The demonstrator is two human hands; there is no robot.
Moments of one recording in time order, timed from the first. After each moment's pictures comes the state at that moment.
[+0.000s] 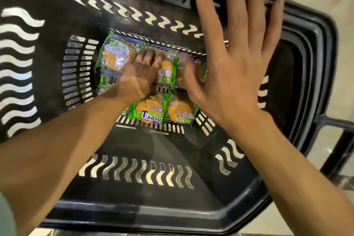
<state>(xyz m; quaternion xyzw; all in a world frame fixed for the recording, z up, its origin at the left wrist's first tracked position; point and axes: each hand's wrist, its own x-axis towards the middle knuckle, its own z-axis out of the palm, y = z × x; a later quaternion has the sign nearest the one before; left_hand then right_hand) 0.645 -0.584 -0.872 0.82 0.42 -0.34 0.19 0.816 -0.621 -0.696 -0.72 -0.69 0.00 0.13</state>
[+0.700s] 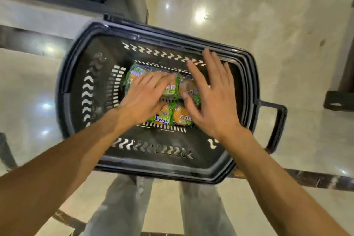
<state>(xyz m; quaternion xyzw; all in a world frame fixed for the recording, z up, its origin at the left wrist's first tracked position) 0.603 -0.601 -0.667 0.89 0.36 -0.09 0.25 0.804 -0.666 -0.598 -0.69 -0.70 0.16 0.13</state>
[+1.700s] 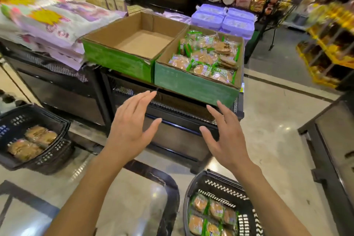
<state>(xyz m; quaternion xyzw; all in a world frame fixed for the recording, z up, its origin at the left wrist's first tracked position) 0.180 -0.562 -0.023 0.78 0.50 0.37 0.03 0.454 -0.582 -0.037 -0.58 -0.75 -0.01 0.32</state>
